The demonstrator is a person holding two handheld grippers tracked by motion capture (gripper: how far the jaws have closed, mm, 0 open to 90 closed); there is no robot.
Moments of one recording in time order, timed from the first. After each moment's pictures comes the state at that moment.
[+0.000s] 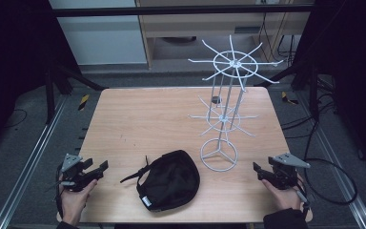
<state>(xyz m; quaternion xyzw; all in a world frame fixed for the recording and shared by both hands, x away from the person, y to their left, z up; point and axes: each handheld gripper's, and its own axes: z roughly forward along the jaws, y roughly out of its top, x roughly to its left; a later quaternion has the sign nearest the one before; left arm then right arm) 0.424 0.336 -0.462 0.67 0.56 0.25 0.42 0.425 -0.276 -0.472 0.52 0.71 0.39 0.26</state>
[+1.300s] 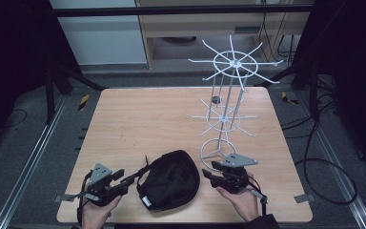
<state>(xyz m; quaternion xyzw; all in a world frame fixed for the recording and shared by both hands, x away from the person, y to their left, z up) 0.387 0.248 -0.446 0.74 0.48 0.19 0.42 0.416 -0.138 -0.440 0.39 0.78 0.46 0.16</state>
